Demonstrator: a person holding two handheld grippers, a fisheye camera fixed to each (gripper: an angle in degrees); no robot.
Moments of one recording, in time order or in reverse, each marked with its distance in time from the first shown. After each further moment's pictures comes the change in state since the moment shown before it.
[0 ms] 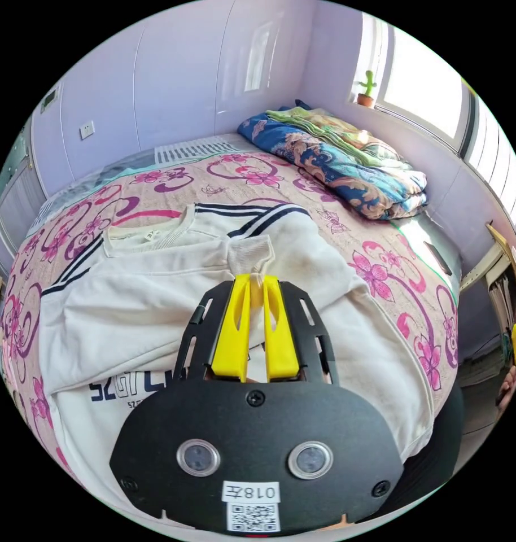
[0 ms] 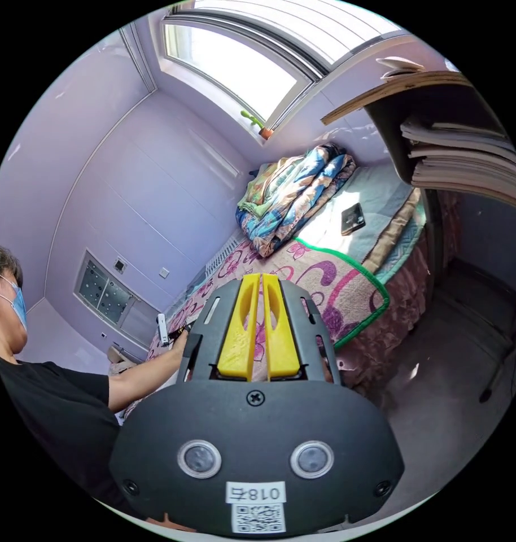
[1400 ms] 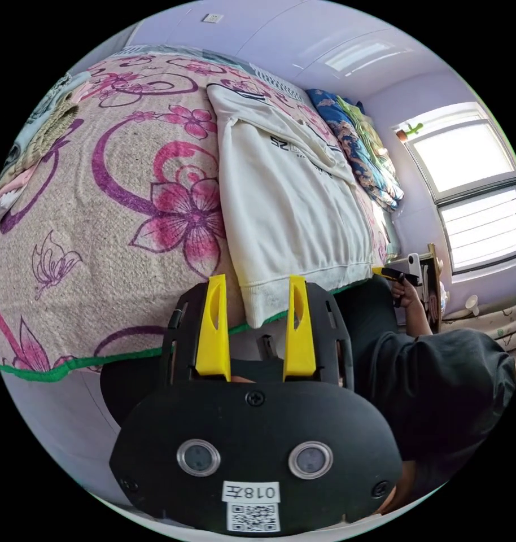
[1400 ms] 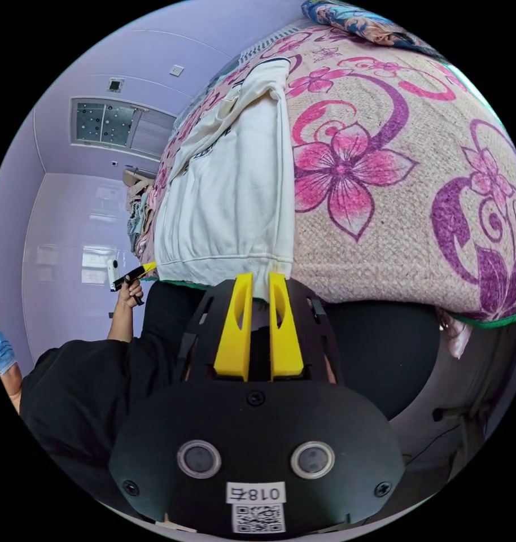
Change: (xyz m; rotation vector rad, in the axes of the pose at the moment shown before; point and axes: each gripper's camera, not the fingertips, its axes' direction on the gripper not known) left arm -0.198 0.206 -0.354 -0.294 0.340 -0.403; right arm -0.092 -0.043 0.229 -1.103 -0.123 -0.222
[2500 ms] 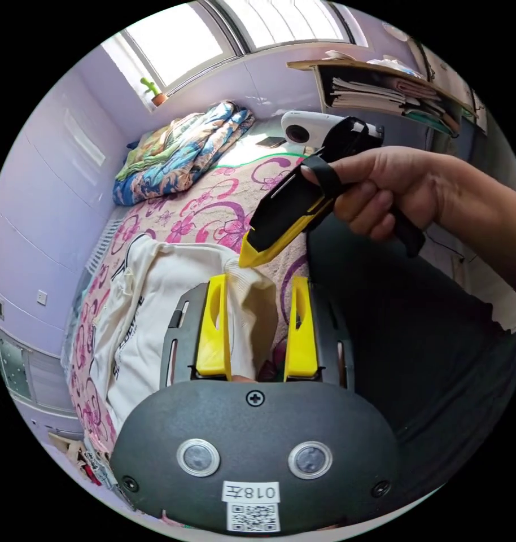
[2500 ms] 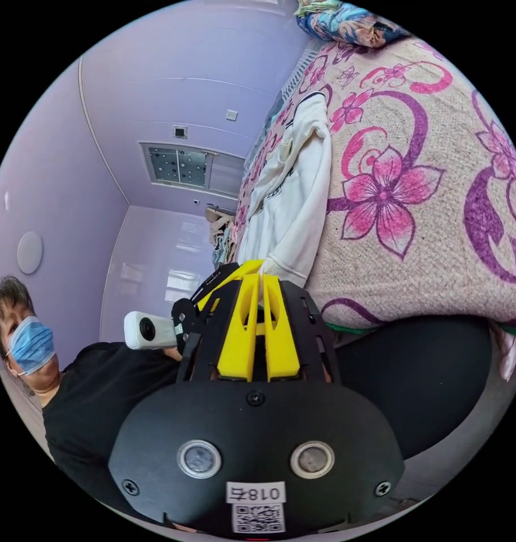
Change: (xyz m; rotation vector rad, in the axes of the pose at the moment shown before) left arm 0.569 0.068 0.250 0.085 -0.491 1.132; right arm -0.026 0.004 -0.096 0.179 -0.486 -0.025
